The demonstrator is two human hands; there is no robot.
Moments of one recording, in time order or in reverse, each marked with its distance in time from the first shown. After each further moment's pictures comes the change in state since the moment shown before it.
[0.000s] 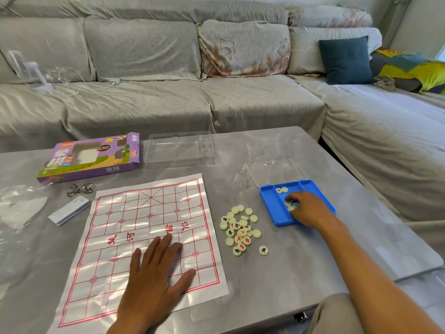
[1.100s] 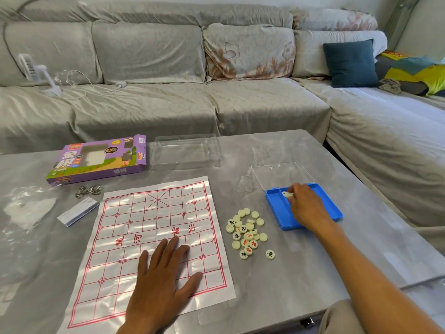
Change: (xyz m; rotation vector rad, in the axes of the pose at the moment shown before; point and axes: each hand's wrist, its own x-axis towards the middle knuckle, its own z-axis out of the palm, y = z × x) left_hand -0.002 0.000 0.000 -0.045 0.011 -0.003; right_hand -0.005 -0.038 0.005 0.056 0.198 -0.016
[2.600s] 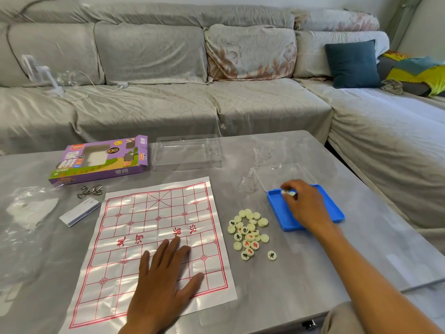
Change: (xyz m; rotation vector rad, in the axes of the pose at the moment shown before) left_hand 0.000 -0.008 0.011 -0.011 0.054 0.029; right_hand -0.005 -0.005 -0.003 0.212 0.173 -0.174
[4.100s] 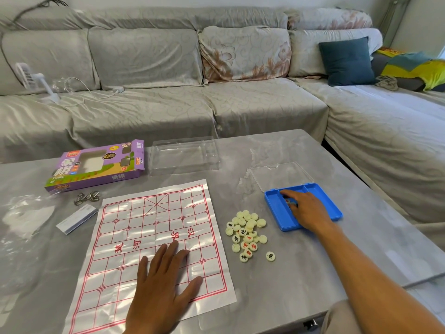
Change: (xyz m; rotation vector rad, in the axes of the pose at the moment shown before) left_hand 0.002 0.000 -0.005 0.140 -0.039 0.014; right_hand 0.009 0.044 0.013 -0.255 -0.218 0.072
